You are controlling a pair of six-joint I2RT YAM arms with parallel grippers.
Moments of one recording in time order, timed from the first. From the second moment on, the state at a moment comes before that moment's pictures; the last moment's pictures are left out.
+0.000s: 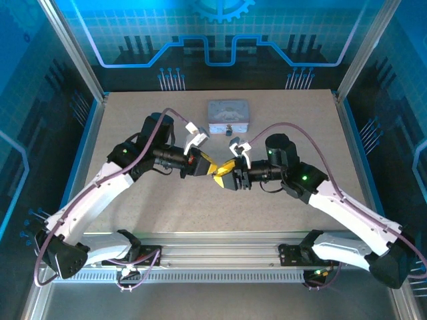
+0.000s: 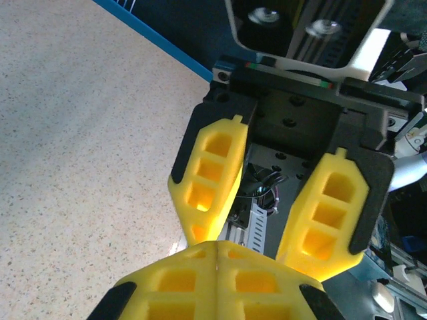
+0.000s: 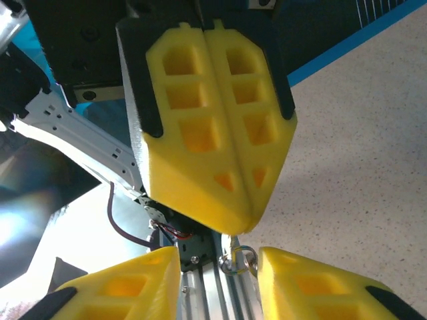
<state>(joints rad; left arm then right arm) -0.53 1.20 1.23 -0.67 0.89 -0.09 0.72 1.07 0.94 -0.23 -0.72 0.29</state>
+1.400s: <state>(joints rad) -0.46 1.02 0.79 0.03 0.92 -0.58 0.67 1.04 0.78 0.07 -0.71 0.52</state>
